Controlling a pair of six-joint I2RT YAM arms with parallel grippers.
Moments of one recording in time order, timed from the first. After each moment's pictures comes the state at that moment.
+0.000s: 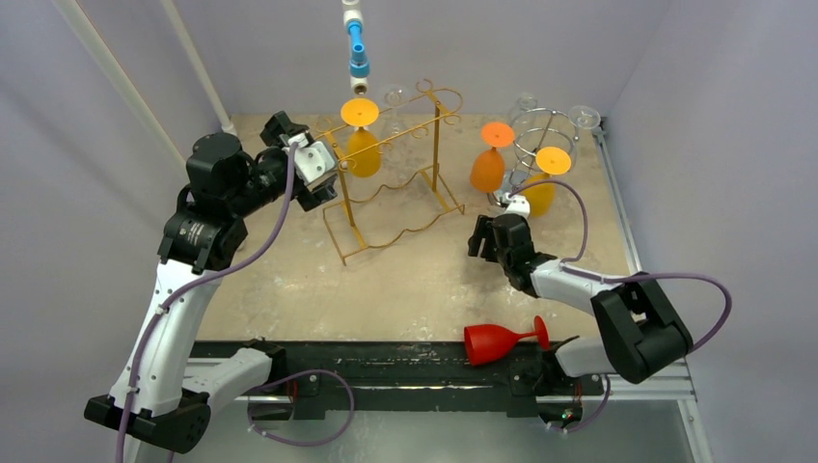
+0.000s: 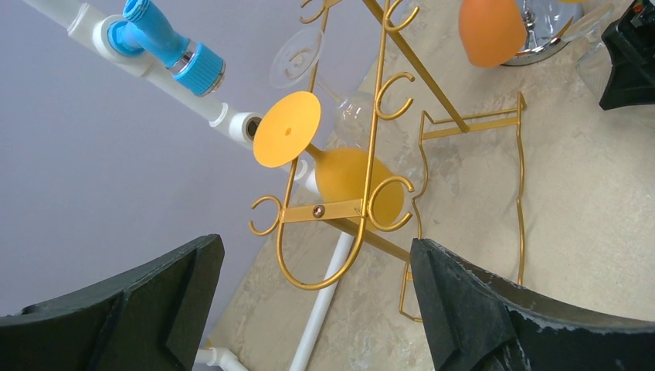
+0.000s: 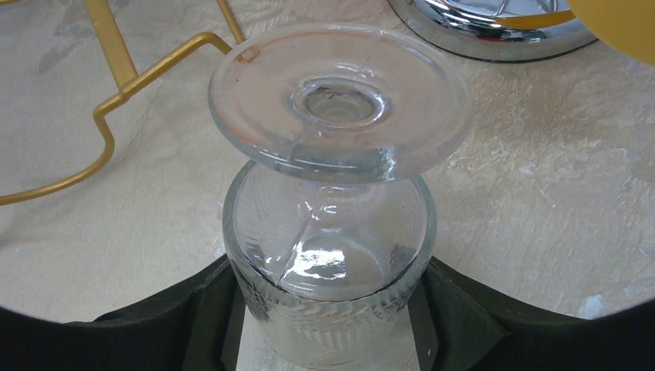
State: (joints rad) left arm -0.30 1.02 1.39 -0.56 0.40 0.72; right arm 0.46 1.37 0.51 0.21 0.28 0.48
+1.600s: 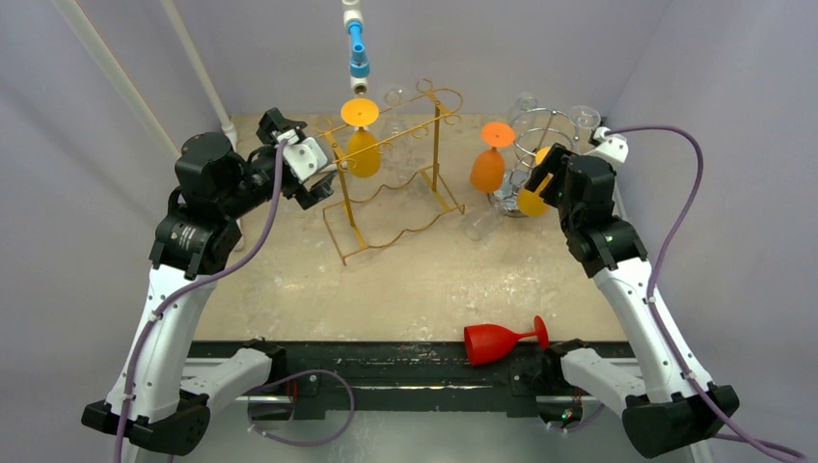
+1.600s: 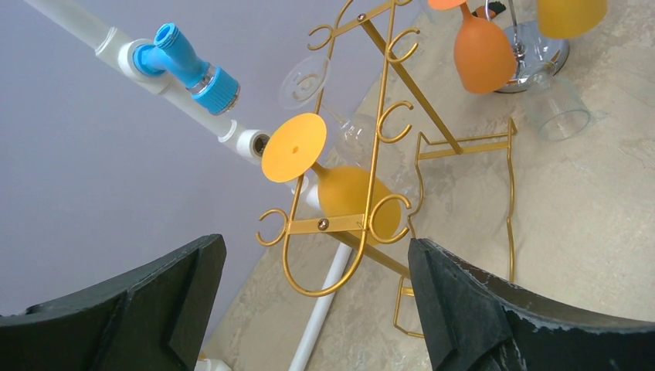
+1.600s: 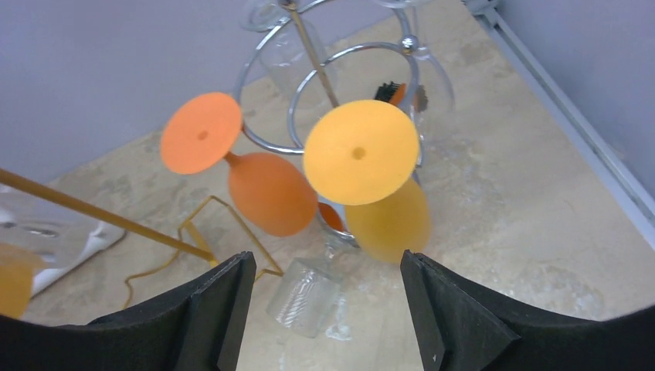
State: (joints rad) left arm -0.30 1.01 1.43 -0.56 0.42 0.67; right arm 0.28 0.99 1.12 -0.47 0.44 0.50
